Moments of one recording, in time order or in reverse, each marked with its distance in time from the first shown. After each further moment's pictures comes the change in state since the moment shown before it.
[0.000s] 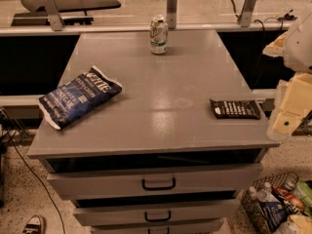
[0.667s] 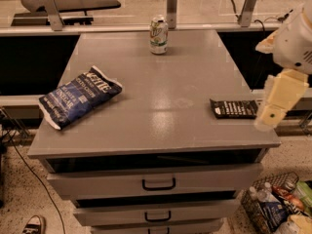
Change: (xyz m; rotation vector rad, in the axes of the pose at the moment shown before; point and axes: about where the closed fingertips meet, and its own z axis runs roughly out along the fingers) arm -0.009 -0.019 0.014 0.023 -0.039 0.008
